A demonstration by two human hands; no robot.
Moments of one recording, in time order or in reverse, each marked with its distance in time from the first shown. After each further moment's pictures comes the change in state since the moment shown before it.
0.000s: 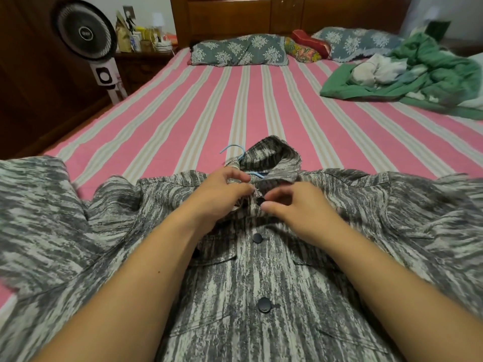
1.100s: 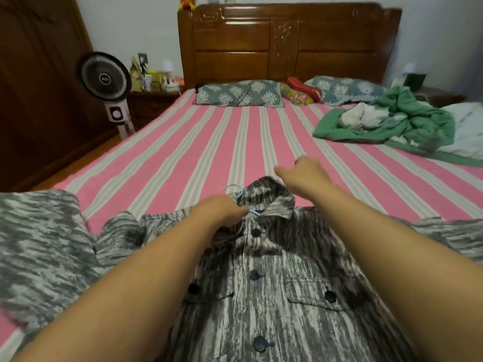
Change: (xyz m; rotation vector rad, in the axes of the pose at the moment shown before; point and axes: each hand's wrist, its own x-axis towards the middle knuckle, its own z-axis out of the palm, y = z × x) left_hand 0.050 0.032 -0.012 0.955 -0.049 -0.150; right_hand 0.107 -0.030 -0.066 -0.259 0.228 0.276
